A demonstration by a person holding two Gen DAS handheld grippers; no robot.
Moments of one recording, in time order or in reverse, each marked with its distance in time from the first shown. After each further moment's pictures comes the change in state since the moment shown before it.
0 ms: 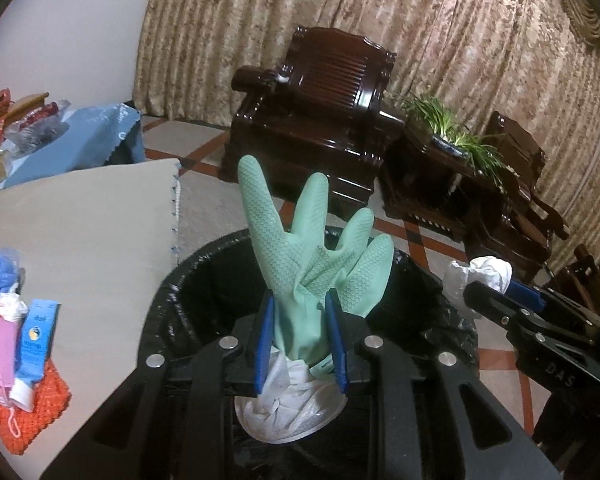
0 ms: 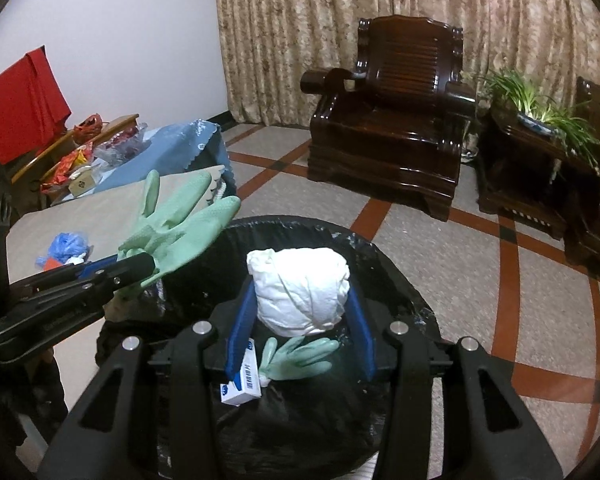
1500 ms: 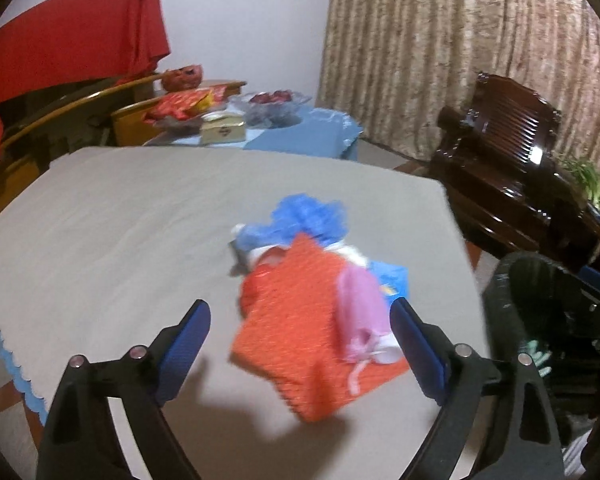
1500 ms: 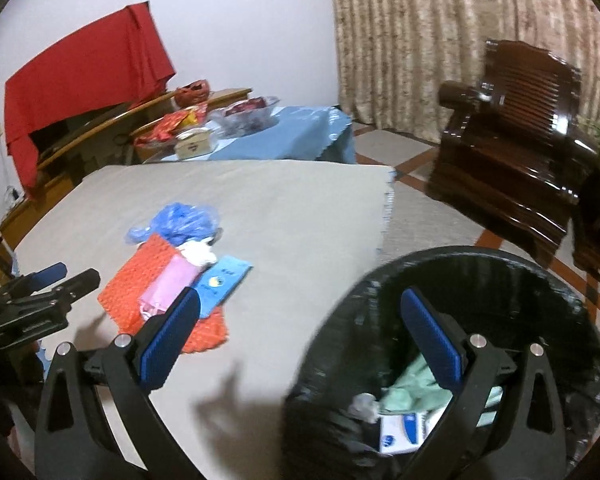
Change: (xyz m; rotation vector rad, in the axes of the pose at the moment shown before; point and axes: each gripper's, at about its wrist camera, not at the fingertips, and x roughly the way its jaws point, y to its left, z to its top) left arm -0.160 0.227 -0.083 -0.272 -0.101 0.569; right arm 0.043 0.210 0.008 -0.226 0.006 0.310
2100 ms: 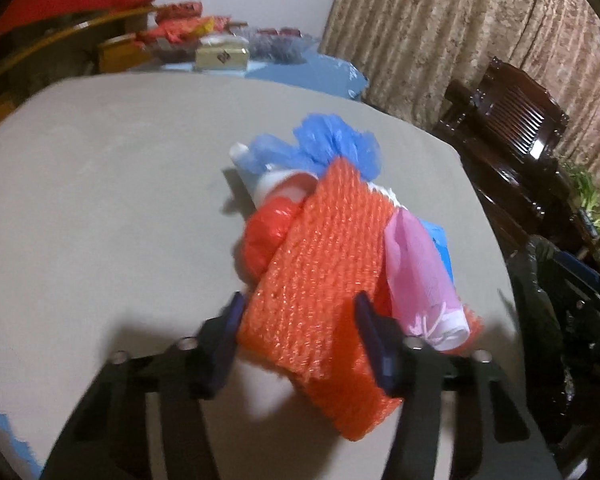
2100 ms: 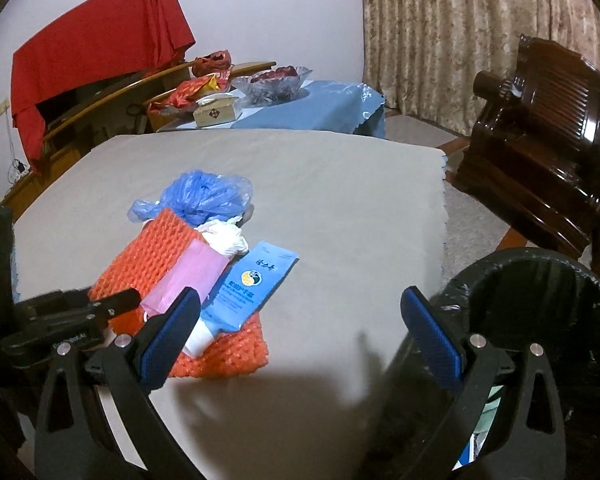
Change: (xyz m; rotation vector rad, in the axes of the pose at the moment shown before) left arm 0.074 0.031 -0.022 -0.092 0.177 -0.125; right arm 0.072 0.048 -0.004 -0.057 0.073 0.036
